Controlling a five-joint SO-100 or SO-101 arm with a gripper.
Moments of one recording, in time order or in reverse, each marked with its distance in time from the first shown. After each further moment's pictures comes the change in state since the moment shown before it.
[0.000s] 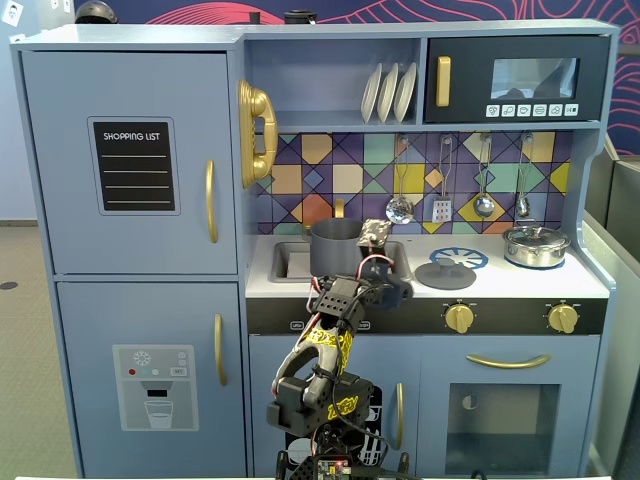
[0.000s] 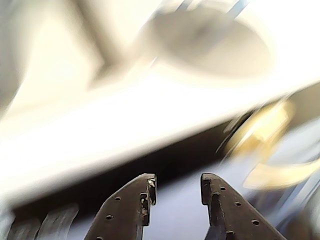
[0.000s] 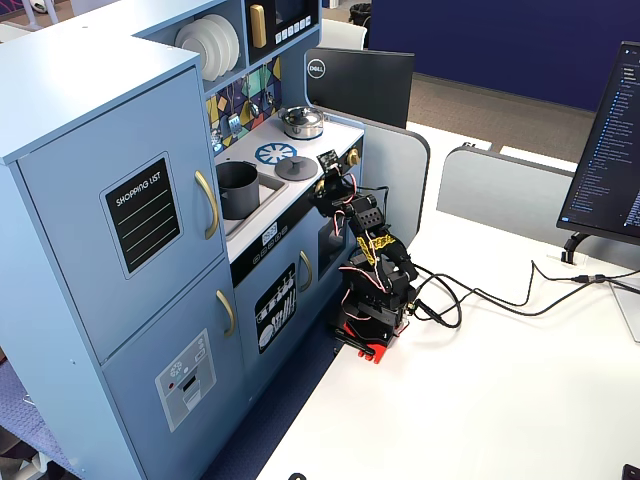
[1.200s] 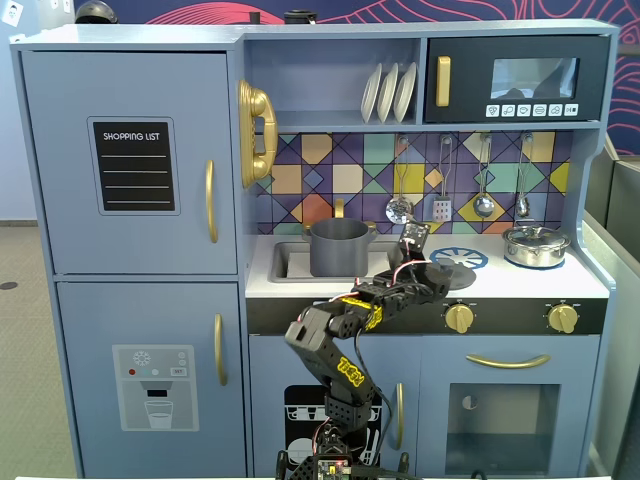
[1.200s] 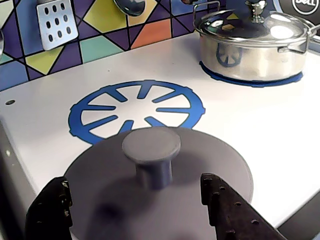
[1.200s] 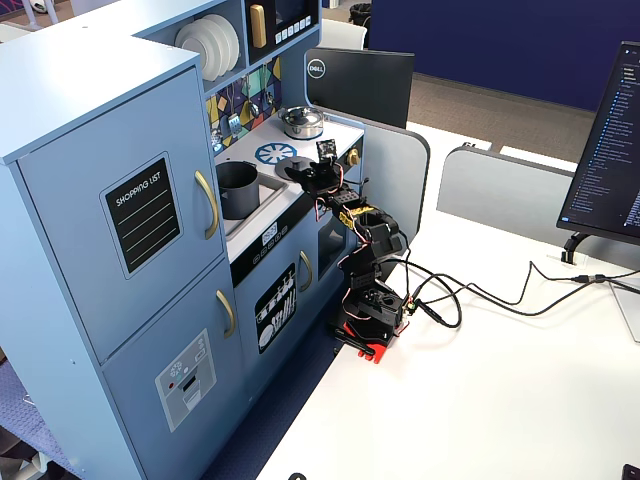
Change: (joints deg) arm 3.9 -37.6 -0.1 -53.8 6.9
